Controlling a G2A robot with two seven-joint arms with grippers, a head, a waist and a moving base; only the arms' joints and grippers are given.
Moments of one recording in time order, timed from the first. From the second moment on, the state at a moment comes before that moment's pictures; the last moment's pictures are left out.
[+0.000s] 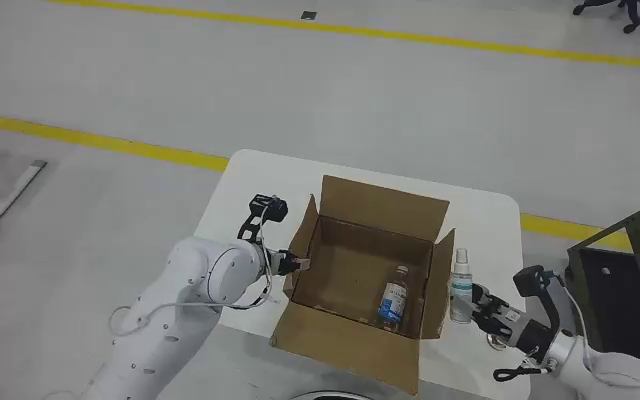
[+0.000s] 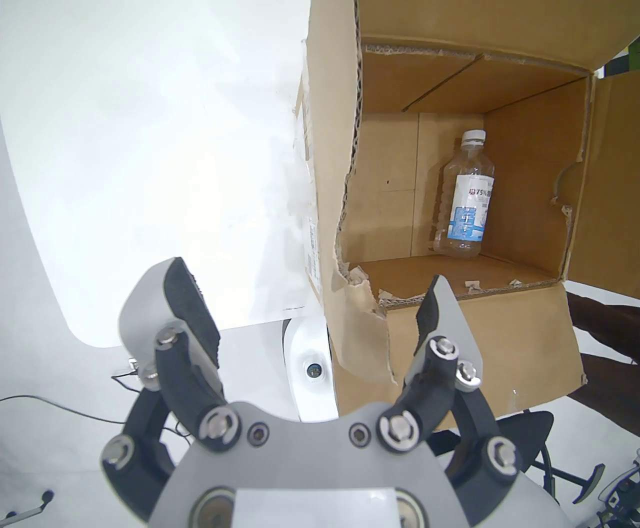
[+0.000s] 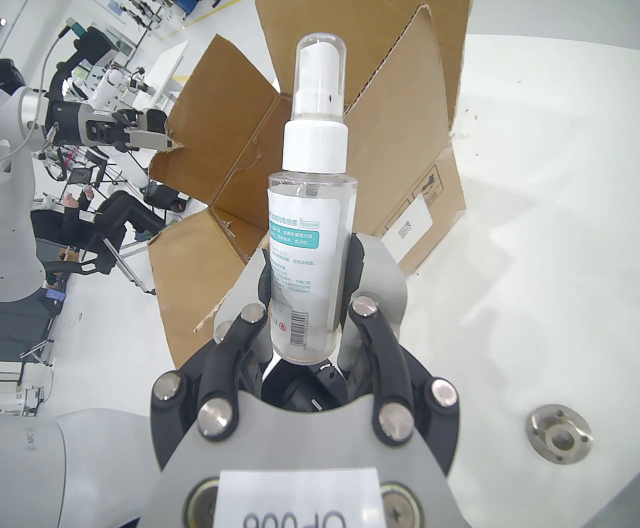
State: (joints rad) left arm 0.92 -1.15 -1.02 -1.86 0.91 0.30 -1.39; right arm -1.90 -1.05 1.92 -2.06 -0.31 -0.45 0.79
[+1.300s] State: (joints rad) left arm 0.92 -1.19 -1.03 -1.69 0.32 0.45 -1.31; right arm -1.97 -1.03 2.09 -2.14 -0.09 -0.45 0.81
